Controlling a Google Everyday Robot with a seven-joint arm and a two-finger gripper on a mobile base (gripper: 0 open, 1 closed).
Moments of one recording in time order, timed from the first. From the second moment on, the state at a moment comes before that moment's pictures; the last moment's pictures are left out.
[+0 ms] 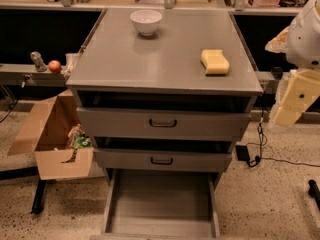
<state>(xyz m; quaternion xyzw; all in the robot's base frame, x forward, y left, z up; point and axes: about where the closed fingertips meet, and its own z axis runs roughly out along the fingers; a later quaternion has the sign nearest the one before) 0.438 -0.217 0.976 -0.60 0.78 -0.03 0.16</state>
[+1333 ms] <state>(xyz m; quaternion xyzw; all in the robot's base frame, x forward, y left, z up) 0.555 -0.212 0.918 -0.49 0.83 0.03 0.24</state>
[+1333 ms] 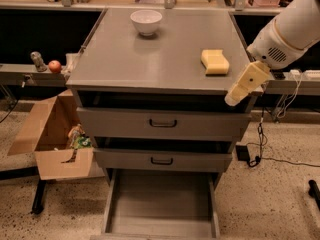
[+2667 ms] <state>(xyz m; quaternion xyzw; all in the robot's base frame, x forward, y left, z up) 0.668 -0.170 0.853 -0.44 0.83 0.15 0.29</state>
